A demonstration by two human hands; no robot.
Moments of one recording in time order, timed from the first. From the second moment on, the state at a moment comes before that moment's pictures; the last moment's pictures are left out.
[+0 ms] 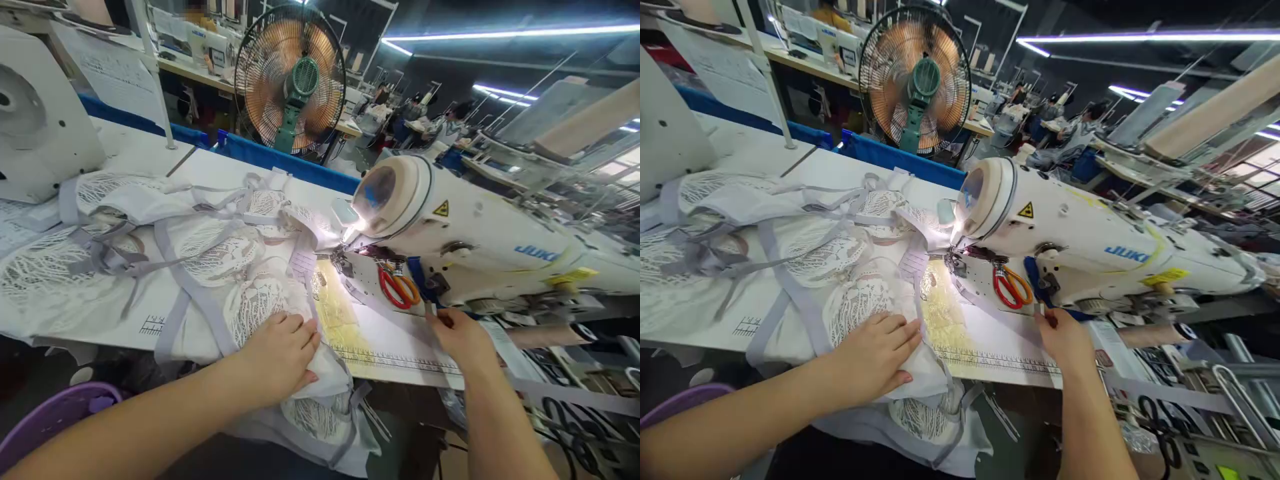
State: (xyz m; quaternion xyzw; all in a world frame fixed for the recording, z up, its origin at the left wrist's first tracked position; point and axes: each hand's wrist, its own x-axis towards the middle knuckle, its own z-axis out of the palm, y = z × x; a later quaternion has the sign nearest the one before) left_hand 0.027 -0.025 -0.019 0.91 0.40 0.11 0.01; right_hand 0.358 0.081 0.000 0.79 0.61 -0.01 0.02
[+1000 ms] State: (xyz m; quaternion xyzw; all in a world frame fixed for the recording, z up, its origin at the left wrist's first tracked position) left_hand 0.010 -0.003 -0.013 0.93 0.35 0.07 0.07; right_hand 0.207 -0.015 -0.012 0.48 0.87 -0.01 -0.10
